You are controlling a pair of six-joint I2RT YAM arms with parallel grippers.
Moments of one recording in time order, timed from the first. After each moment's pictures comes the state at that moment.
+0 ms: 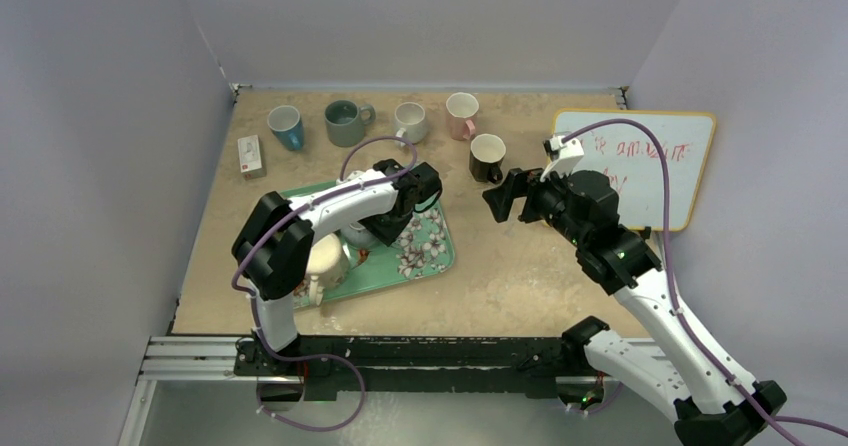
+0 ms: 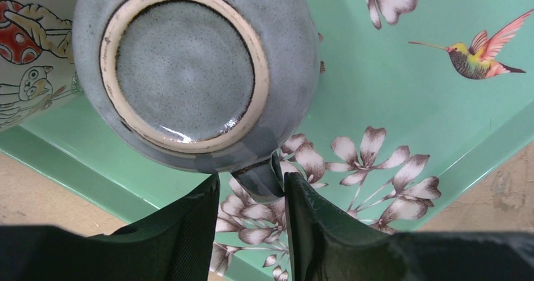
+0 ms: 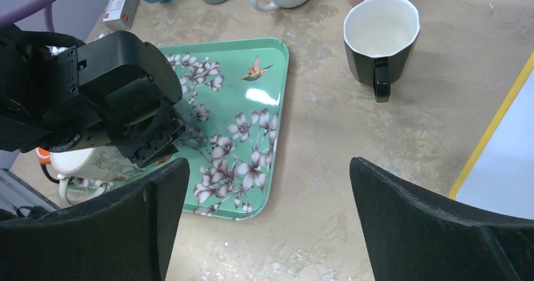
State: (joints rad) left arm -0.78 1.86 1.41 -1.16 -0.47 -1.80; right arm 0.51 0.81 0.88 -0.39 -0.02 0.35
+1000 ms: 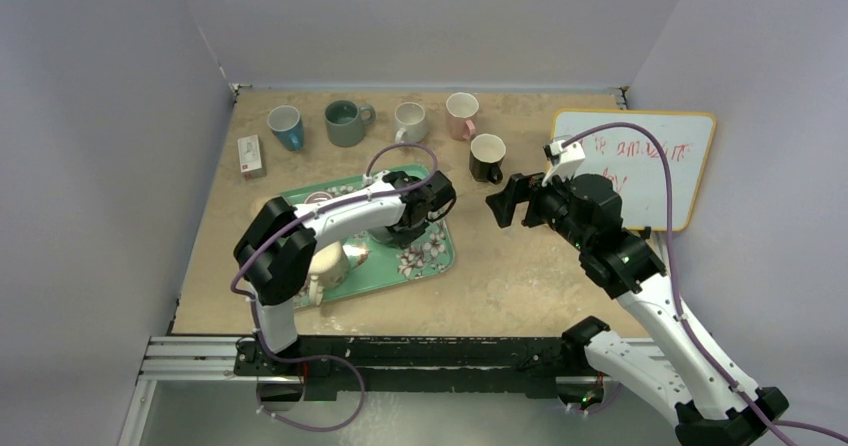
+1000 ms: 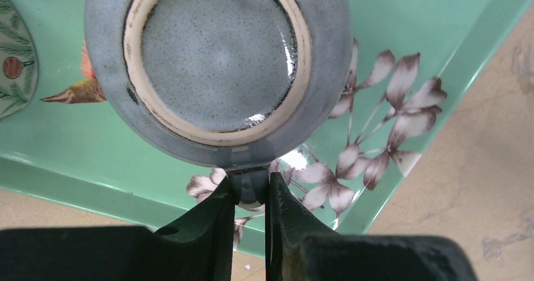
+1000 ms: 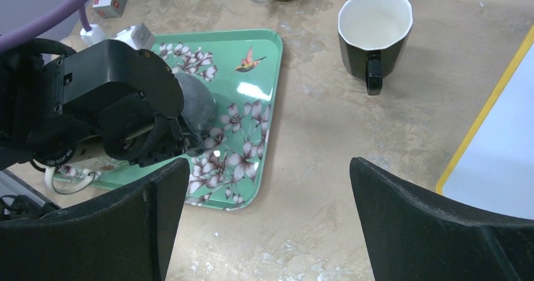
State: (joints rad) left arm -0.86 1.84 1.39 -1.02 -0.44 -1.54; right arm 0.51 0.78 0.88 -0.43 -0.02 0.30
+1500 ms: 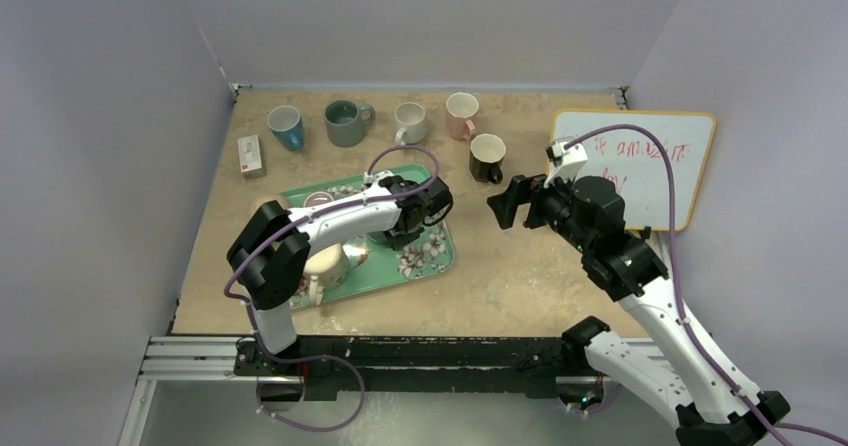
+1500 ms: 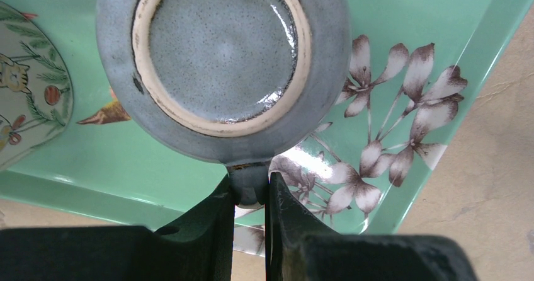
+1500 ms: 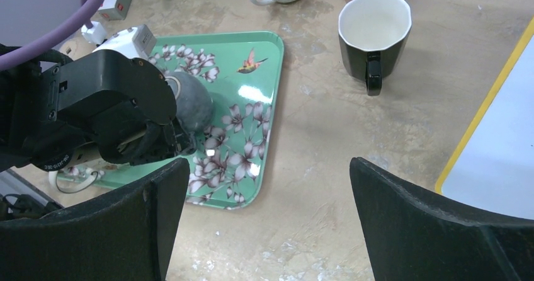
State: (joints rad) left arm -0.87 1.80 1.33 -0.99 -0.49 -1.41; right arm 0.51 0.76 0.88 -0.44 -0.02 0.30
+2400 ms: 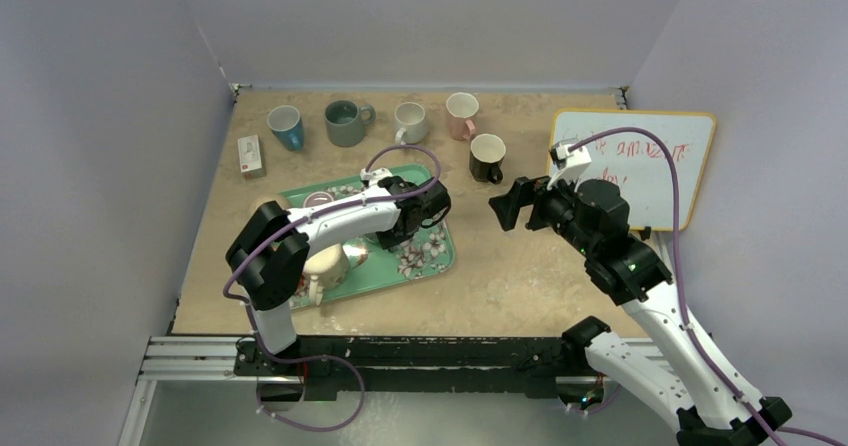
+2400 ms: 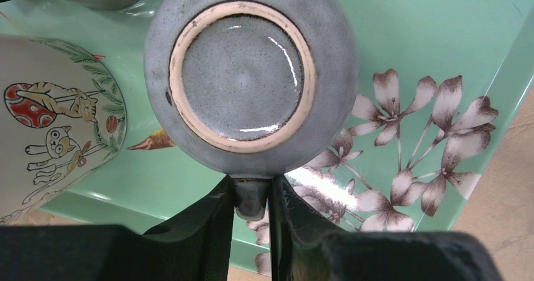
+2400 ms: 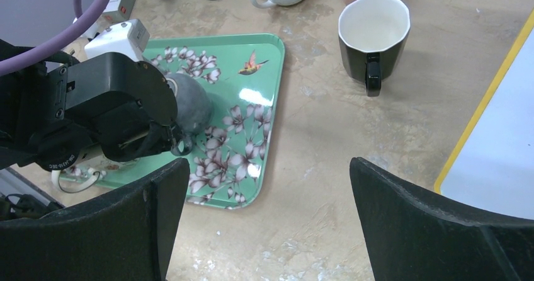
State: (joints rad) left arm -0.87 1.80 1.32 -1.04 -0.59 -1.40; right arm 0.51 0.74 0.87 -0.44 -0.02 0.30
